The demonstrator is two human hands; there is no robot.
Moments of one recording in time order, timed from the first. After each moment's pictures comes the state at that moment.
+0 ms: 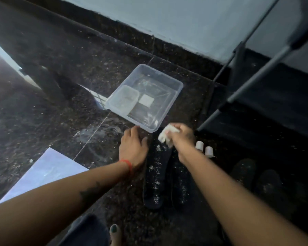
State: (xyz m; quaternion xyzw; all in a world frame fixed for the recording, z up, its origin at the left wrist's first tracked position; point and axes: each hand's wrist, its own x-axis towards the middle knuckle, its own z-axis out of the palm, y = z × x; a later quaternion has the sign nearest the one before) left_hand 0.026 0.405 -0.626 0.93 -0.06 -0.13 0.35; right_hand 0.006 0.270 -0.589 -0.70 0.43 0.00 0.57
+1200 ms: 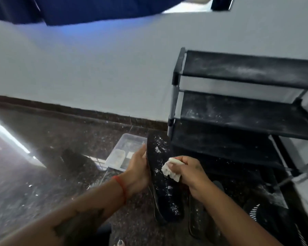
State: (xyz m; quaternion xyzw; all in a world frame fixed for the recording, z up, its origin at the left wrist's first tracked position) left_hand -0.106 0.358 -0.295 0.53 0.06 -0.44 0.73; right_hand -0.193 0.243 -0.306 -0.66 0.33 -0.05 0.68
